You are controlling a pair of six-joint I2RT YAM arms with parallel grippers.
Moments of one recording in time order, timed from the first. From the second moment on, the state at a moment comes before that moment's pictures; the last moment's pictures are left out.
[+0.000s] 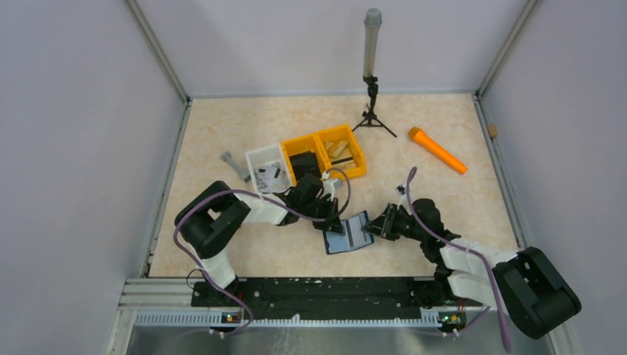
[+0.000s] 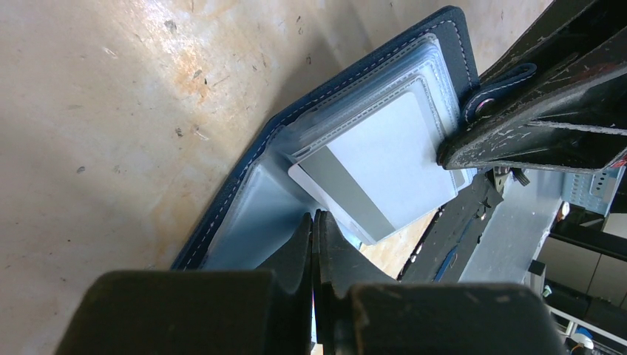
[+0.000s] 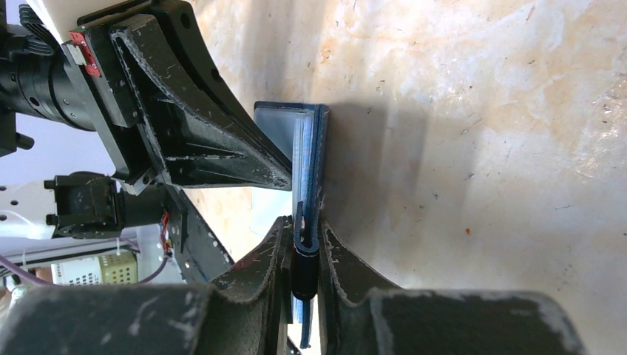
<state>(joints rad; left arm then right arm) -0.78 1.74 0.74 0.21 0.56 -0.60 0.47 1.07 0.10 0.49 -0.47 0.83</state>
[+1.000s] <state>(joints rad) -0.65 1.40 0.42 0.65 0.67 -0.93 0.46 0.86 0.10 0.59 -0.49 1.11</state>
